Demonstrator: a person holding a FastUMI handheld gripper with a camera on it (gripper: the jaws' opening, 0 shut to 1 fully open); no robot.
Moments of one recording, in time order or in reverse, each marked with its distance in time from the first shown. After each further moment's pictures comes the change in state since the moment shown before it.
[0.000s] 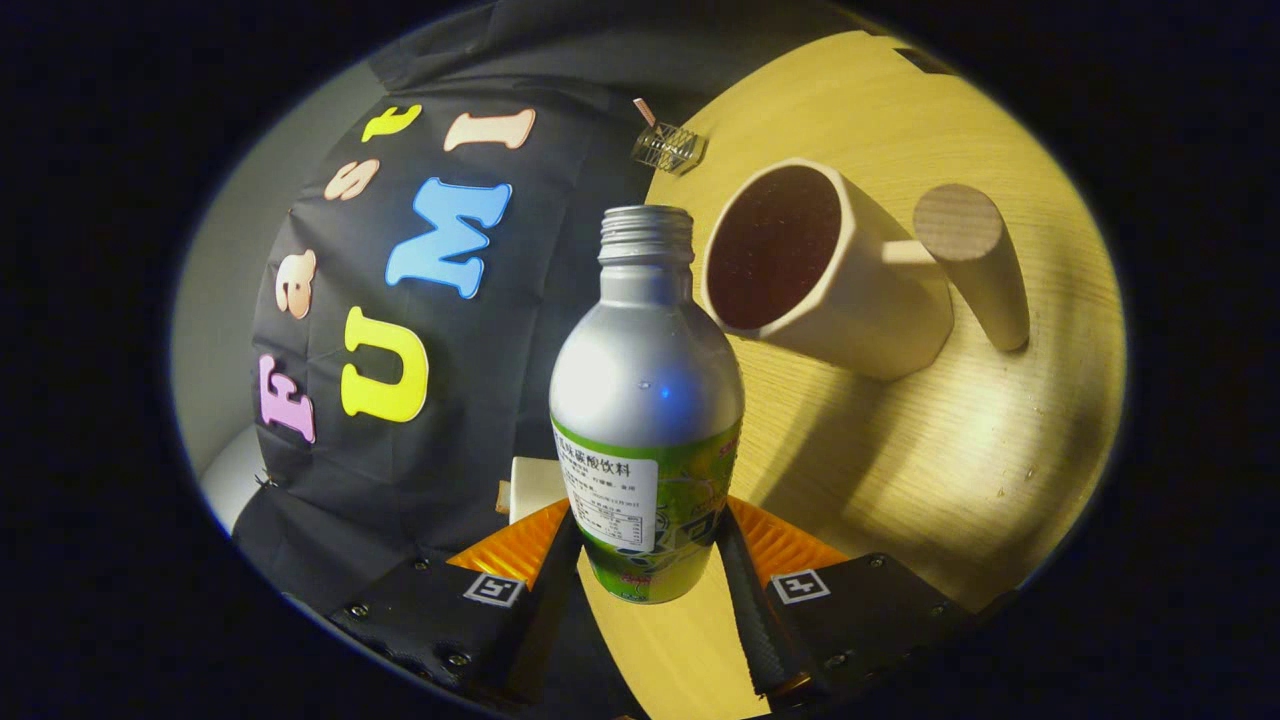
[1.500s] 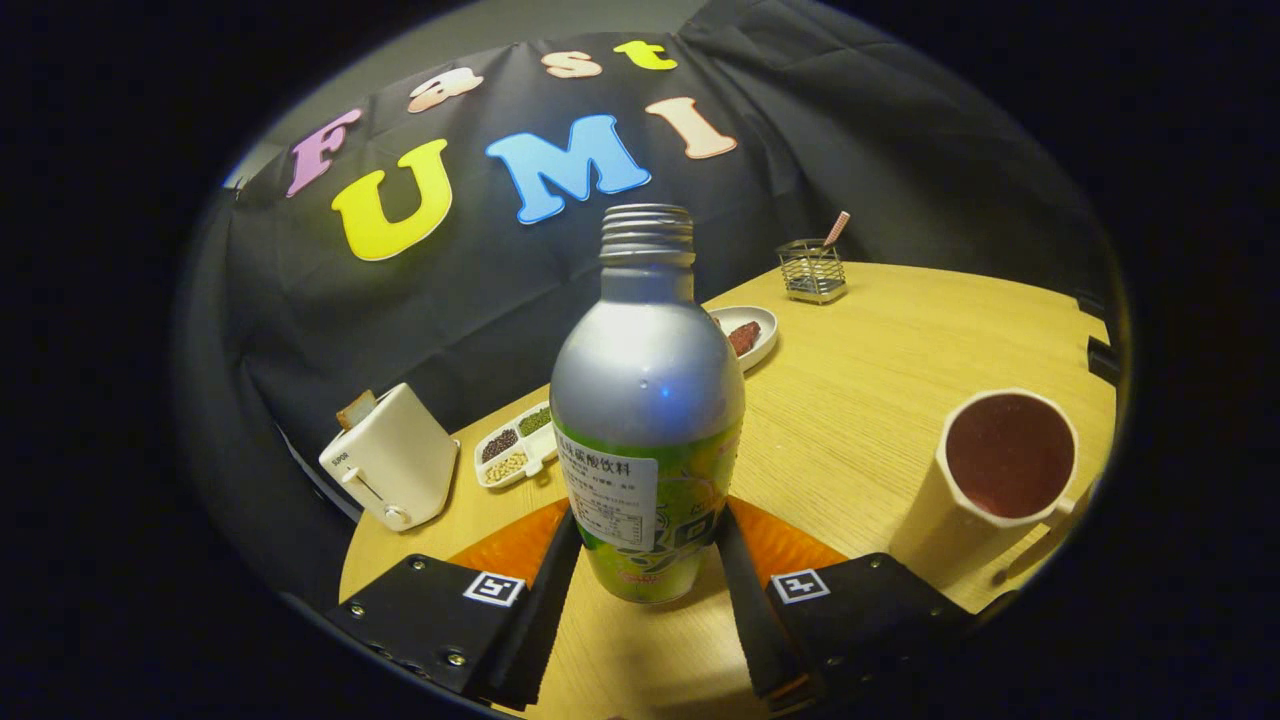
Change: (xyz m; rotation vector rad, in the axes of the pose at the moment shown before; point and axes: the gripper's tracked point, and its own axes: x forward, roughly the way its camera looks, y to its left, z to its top) arm 0.097 0.012 0.034 -0.788 -0.232 -0.242
